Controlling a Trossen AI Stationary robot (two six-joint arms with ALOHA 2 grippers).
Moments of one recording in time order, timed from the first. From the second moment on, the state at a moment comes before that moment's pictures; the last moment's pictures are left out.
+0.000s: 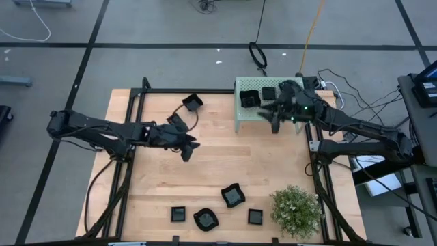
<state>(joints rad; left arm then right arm) -0.06 1.15 0.78 -0.24 -0.22 -0.64 -0.40 0.88 0.75 -0.16 -0.11 0.26</state>
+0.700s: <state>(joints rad) -0.07 1.23 0.78 -0.19 -0.20 -0.63 -0.03 1.22 0.75 -0.13 -0.24 0.11</state>
